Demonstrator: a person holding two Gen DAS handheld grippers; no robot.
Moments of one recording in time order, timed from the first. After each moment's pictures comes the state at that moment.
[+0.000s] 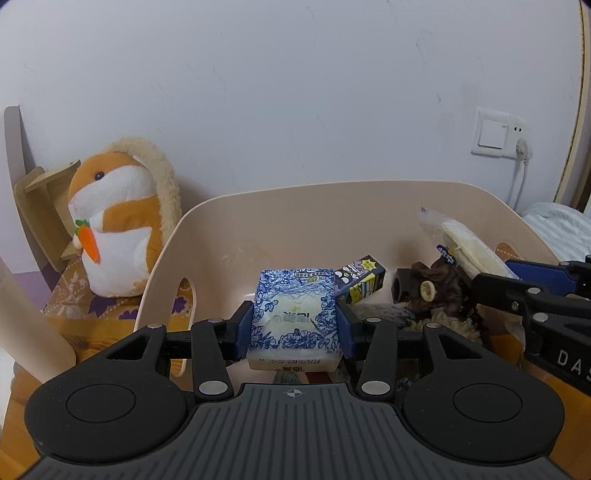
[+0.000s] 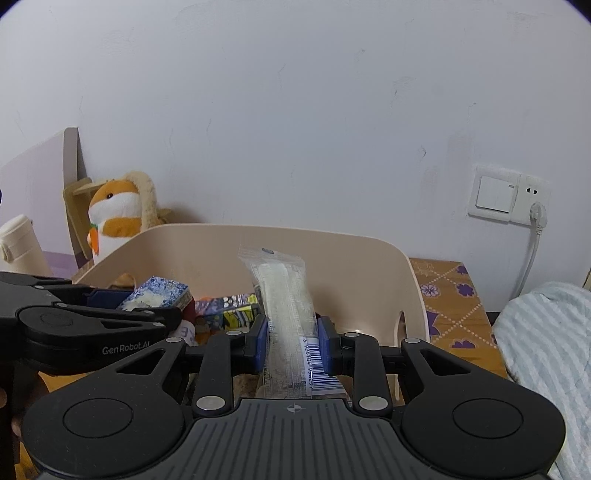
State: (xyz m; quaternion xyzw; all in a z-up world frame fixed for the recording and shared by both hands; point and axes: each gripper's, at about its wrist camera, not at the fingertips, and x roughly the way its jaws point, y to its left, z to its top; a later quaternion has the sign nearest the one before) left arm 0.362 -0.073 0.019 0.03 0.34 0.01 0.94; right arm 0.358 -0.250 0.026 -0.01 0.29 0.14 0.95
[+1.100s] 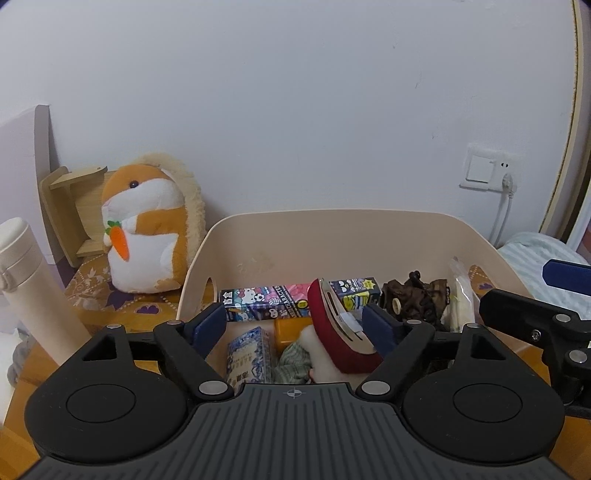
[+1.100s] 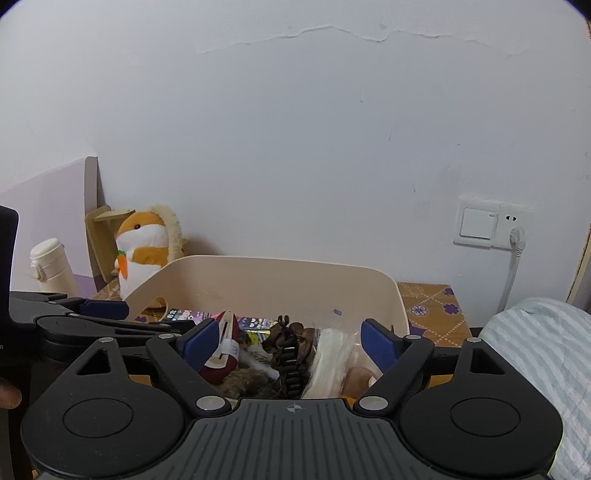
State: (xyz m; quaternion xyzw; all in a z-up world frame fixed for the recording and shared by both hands) left arm 0.311 -0.063 0.049 0.00 0.30 0.01 0.95; right arm 0.299 -0.253 0.066 0.00 0.24 0.14 0.96
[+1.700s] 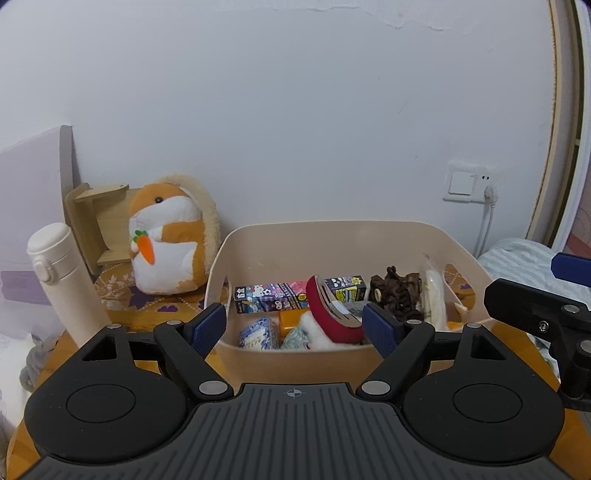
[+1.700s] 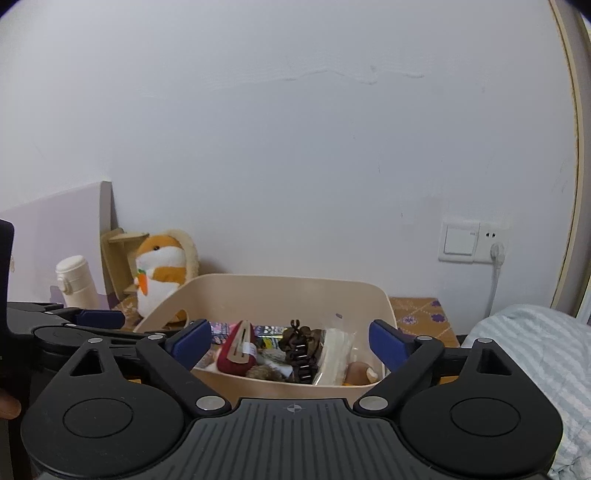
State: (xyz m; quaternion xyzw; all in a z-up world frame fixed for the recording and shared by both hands) left arm 0.240 -0.065 0.070 0.00 0.26 0.01 0.97; right arm 0.230 -0.251 0.088 0.00 0.19 0.13 0.97
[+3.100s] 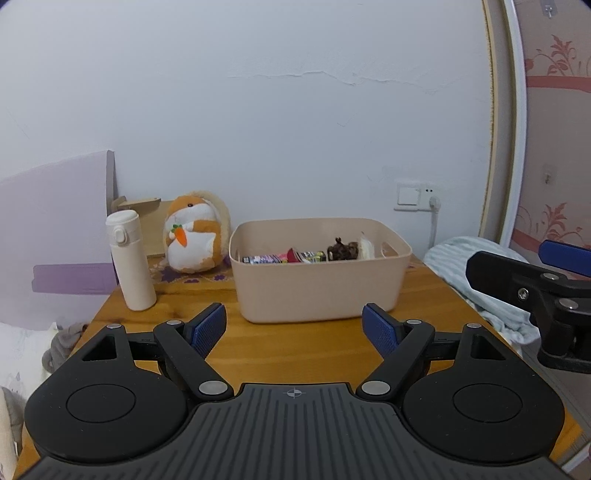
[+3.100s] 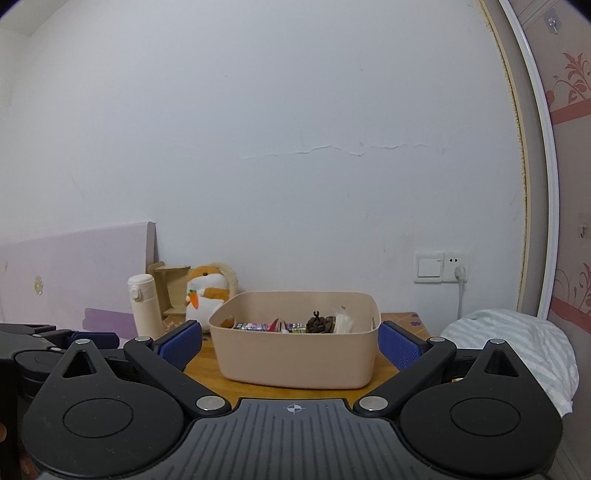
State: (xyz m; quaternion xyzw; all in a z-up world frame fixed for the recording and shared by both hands) left arm 0.017 -0.076 0.083 0.01 0.20 -0.02 0.98; right arm 0.028 -0.259 0.093 0.02 0.11 0.12 0.99
